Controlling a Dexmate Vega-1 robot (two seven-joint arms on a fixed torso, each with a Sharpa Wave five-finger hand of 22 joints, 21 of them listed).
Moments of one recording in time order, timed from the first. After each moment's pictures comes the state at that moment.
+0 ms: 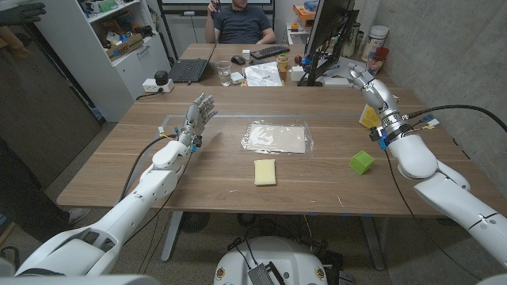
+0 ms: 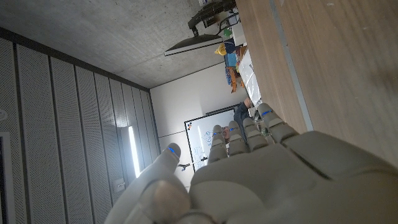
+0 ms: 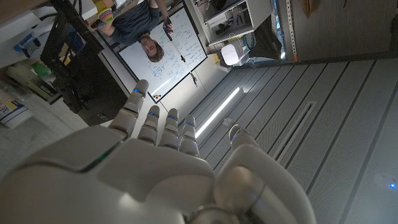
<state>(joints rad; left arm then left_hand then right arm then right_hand) 0.78 0.49 0.37 -1.20 -0.66 -0.33 -0.08 0.02 0.05 0.54 0.14 0.18 0.10 -0.03 0.18 0.17 0.07 0.05 0.20 0.19 0.02 0.04 0.18 0.17 0.06 0.10 0.28 0.20 -1.20 -0.80 -0.12 -1.86 0.07 0.38 -0.32 0.17 0.04 0.39 0.03 0.18 0.16 -0.03 0.18 0.19 0.13 0.06 0.20 0.21 0.09 0.12 0.20 0.22 0.22 0.17 0.41 0.17</state>
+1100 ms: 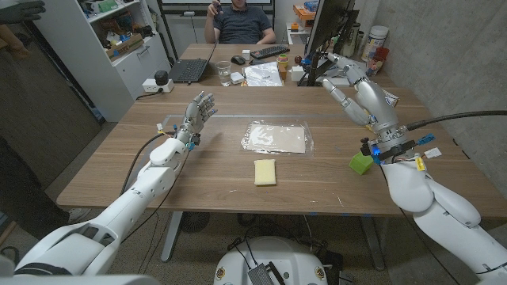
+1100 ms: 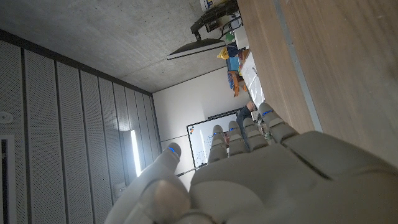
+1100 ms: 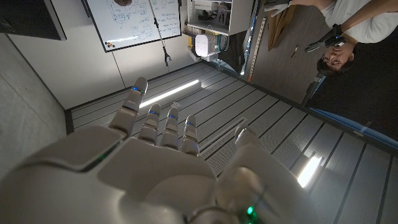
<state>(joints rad) 0.75 0.50 0.37 -1.16 -0.67 -0.33 -0.14 0.02 0.05 0.54 0.14 0.18 0.10 -0.03 0.18 0.17 0.07 0.05 0.20 0.19 0.02 0.05 0.18 0.17 0.06 0.11 0.28 0.20 -1.45 -0.65 -0.01 -2.22 -0.59 0.32 -0.48 0.18 0.04 0.38 0.00 0.18 0.16 -0.05 0.19 0.19 0.15 0.04 0.20 0.21 0.09 0.11 0.20 0.21 0.24 0.20 0.39 0.17</state>
